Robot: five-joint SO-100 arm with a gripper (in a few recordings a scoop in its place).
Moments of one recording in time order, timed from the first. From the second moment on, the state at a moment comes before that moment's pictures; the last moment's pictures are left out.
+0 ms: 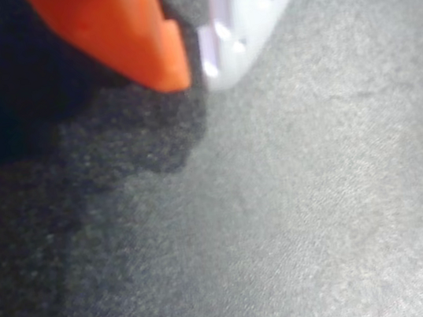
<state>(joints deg) 9.1 182.8 169.5 77.1 90.2</state>
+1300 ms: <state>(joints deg) 10.7 93.0 100.0 60.6 78.8</state>
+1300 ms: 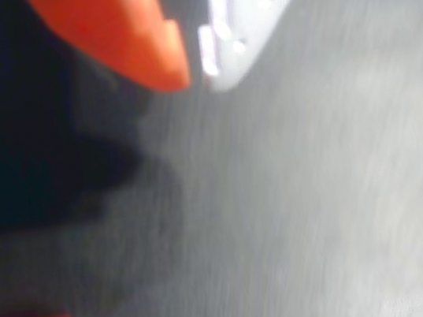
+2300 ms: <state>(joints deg) 19.5 66.6 73.7 60.6 82.6</state>
